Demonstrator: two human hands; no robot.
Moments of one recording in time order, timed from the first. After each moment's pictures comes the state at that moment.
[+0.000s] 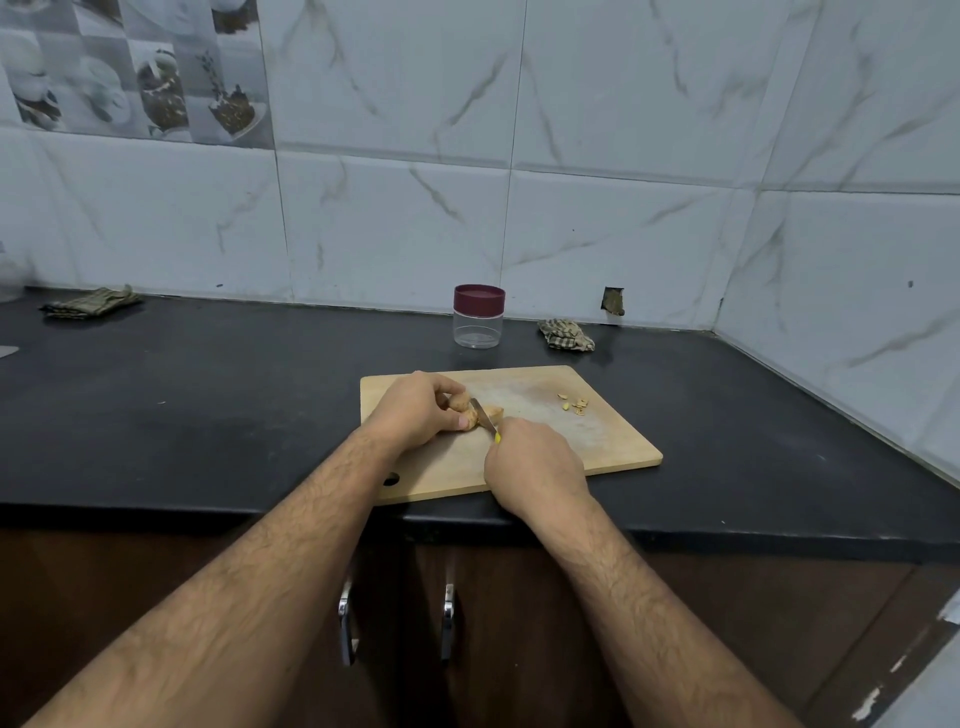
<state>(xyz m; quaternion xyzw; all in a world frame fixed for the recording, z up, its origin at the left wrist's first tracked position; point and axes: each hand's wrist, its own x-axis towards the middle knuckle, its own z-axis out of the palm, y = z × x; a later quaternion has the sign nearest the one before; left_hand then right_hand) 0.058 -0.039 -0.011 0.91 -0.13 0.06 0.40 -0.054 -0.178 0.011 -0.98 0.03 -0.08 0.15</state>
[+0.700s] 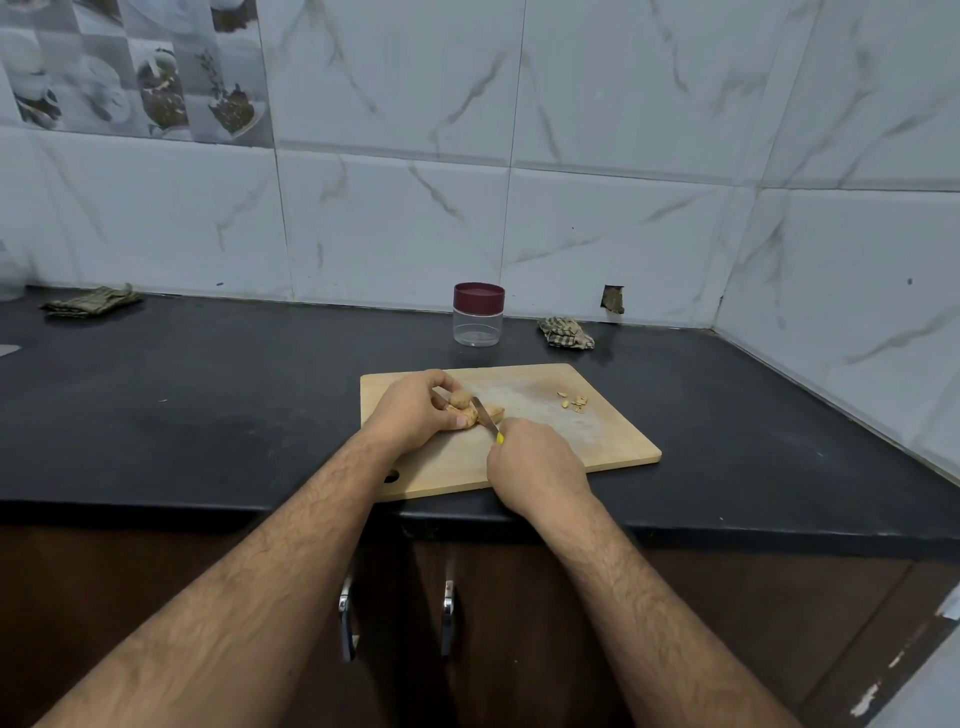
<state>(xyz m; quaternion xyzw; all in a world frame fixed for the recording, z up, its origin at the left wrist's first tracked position) 0.050 -0.037 -0.015 0.89 -0.12 0.06 0.43 -0.054 -0.178 0.010 -0.98 0.05 -0.06 0.18</state>
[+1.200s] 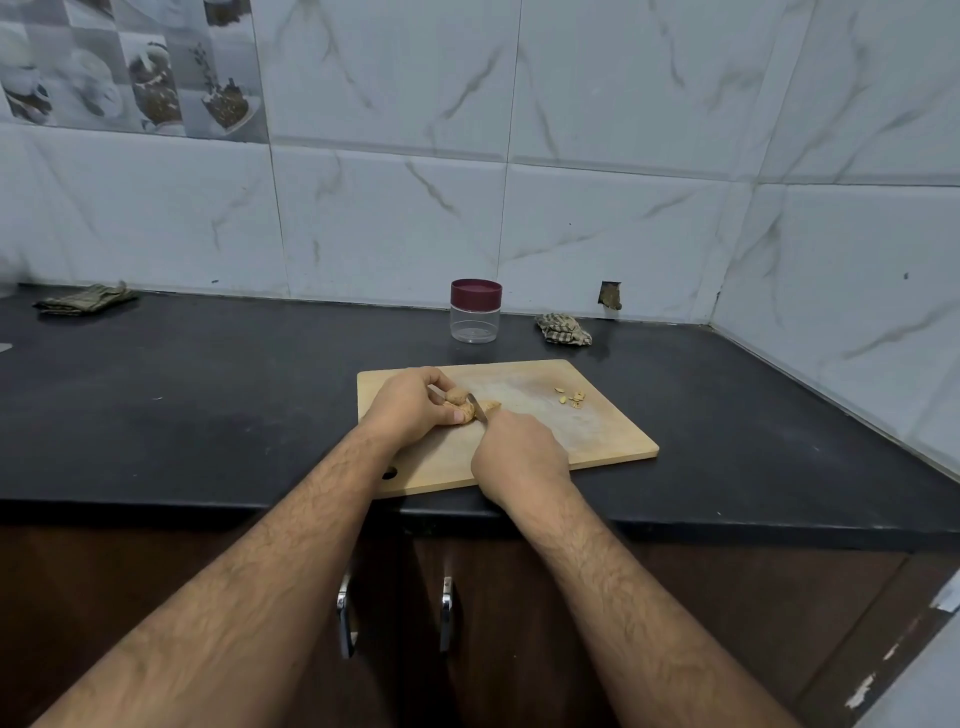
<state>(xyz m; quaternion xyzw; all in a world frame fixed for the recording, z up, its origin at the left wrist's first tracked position) 0.052 -0.038 -0.013 0.90 -0.10 0.06 0.43 -0.053 -0.165 0.016 -0.98 0.06 -0.06 0.16</state>
